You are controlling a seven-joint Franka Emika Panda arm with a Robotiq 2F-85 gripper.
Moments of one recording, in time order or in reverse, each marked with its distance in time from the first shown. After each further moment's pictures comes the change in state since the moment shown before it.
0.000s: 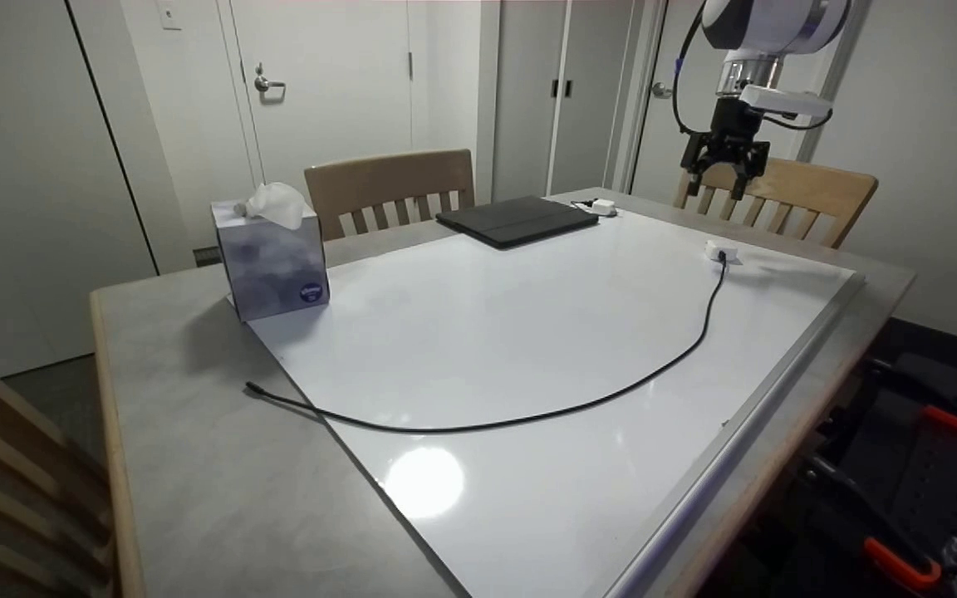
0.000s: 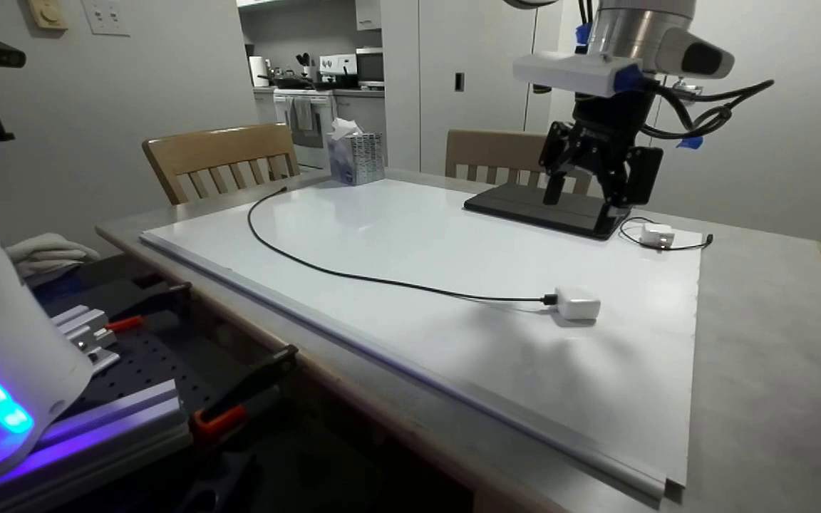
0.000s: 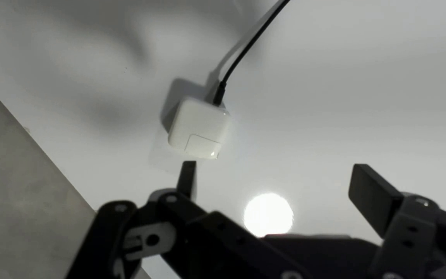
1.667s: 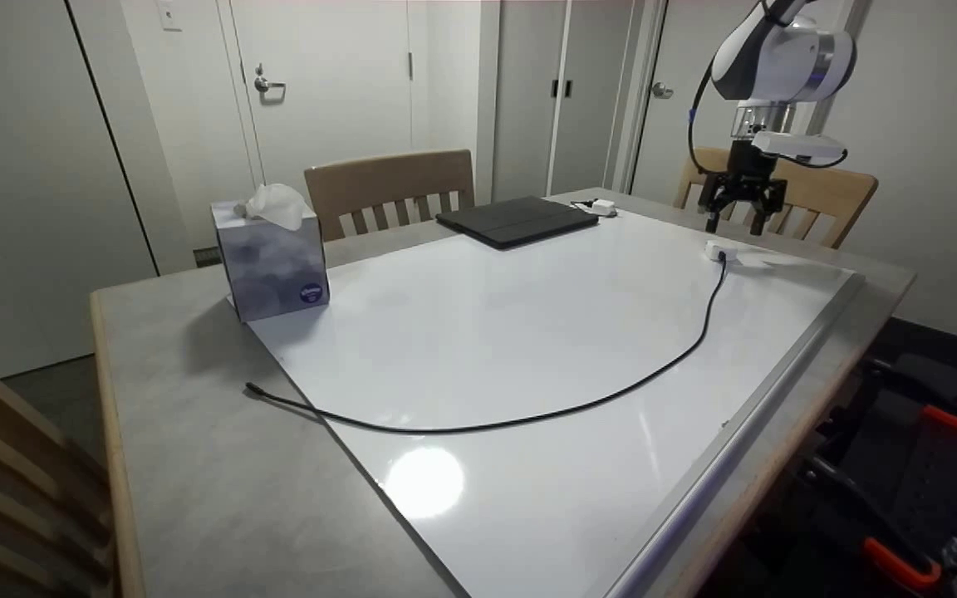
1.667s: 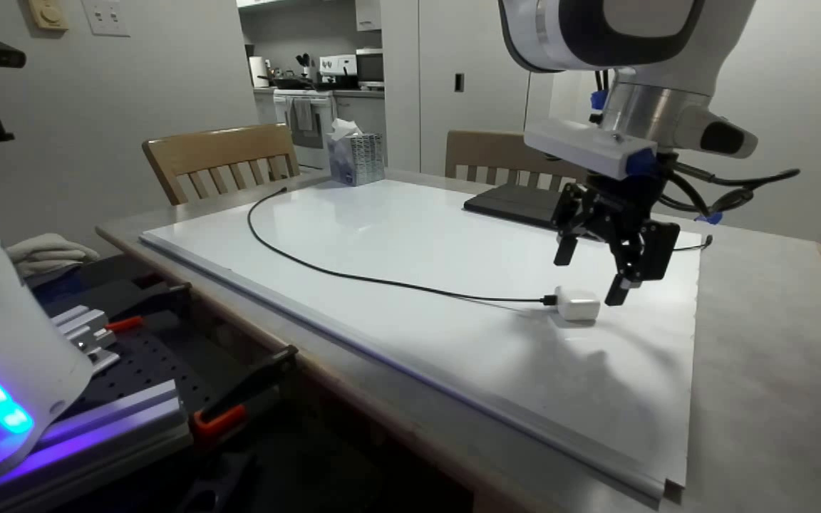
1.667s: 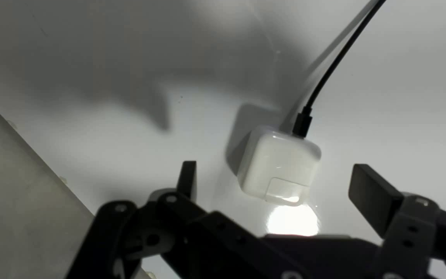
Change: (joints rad) arm -0.063 0.111 -0.005 -0.006 -0.005 0.083 -0.006
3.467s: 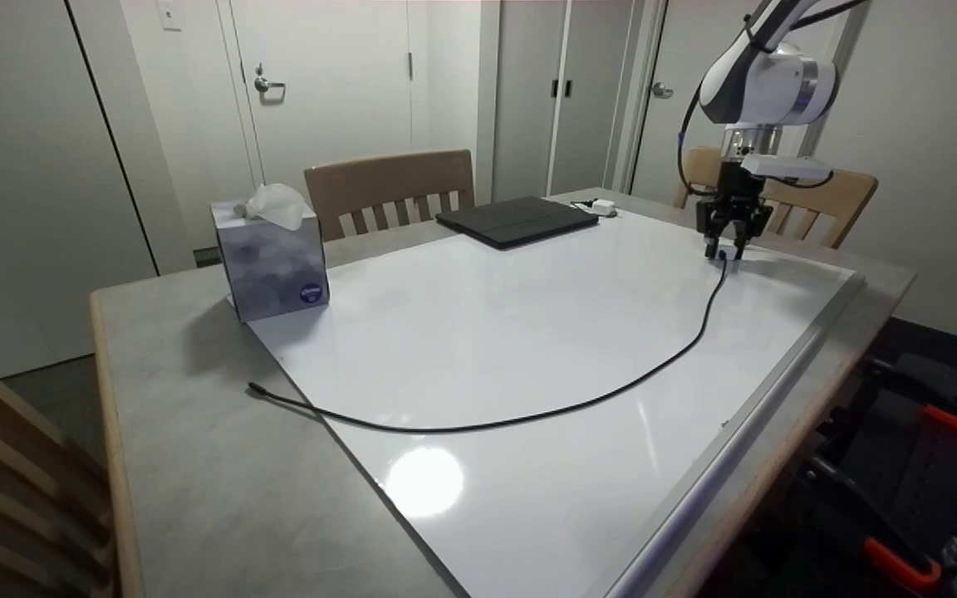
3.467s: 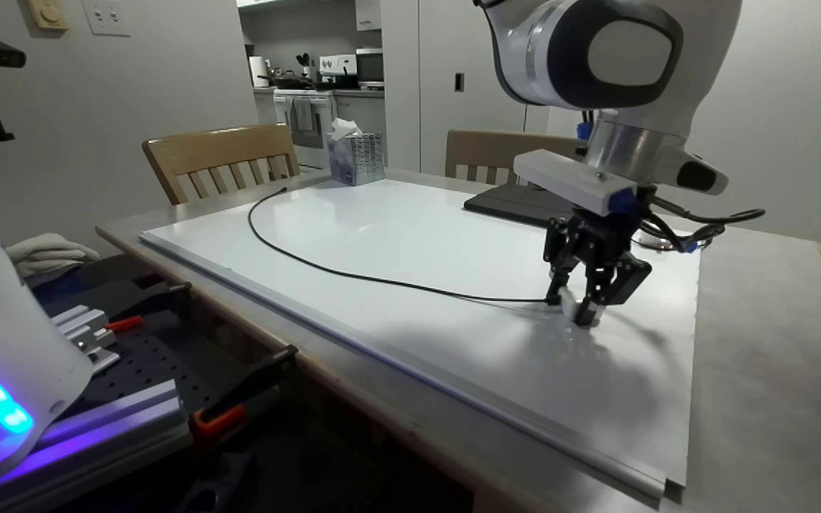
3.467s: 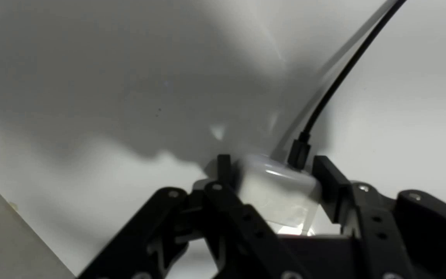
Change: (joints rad) arm -0.004 0.068 0.027 0.015 -0.001 0.029 -0.010
